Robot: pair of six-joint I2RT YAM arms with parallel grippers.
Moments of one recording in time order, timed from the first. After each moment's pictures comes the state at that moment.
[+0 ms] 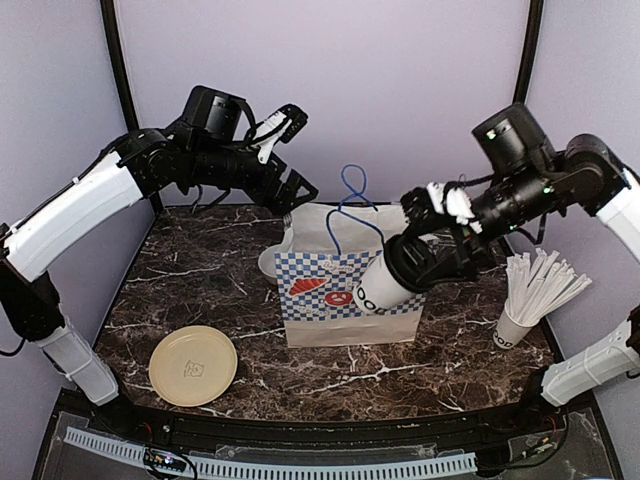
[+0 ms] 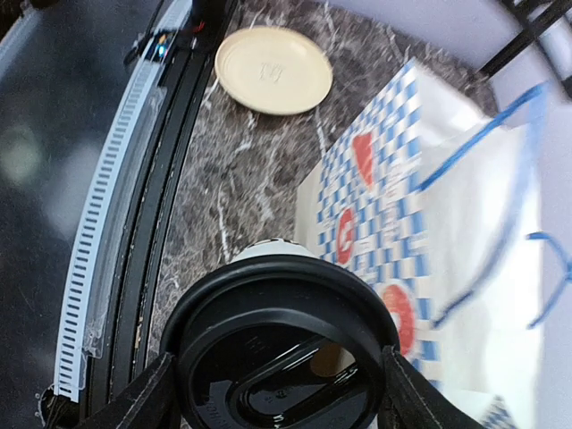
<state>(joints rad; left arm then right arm) -0.82 1.56 1.78 -0.70 0.01 0.12 0.93 1.28 1.61 -1.23 -0.36 -0.76</state>
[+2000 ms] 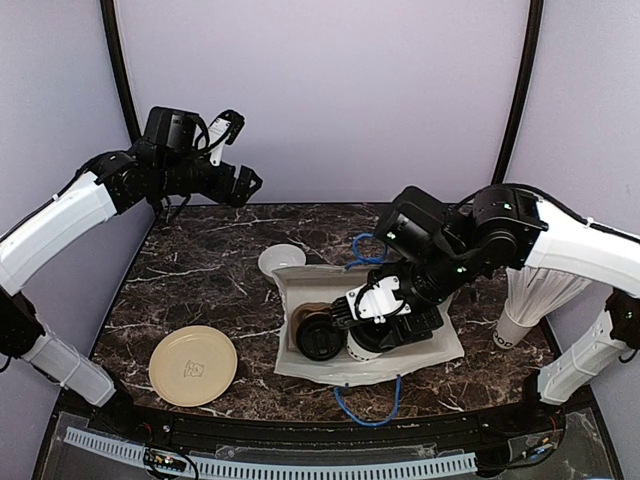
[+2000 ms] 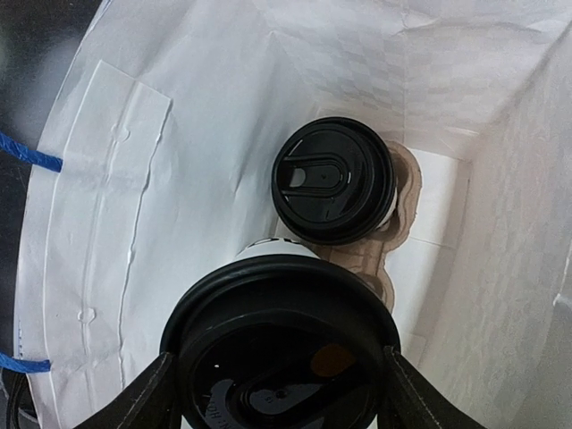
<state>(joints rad) -0.61 1.41 1.51 -0.57 -0.13 0.06 1.22 1.45 1.51 -1.17 0.00 -0.72</state>
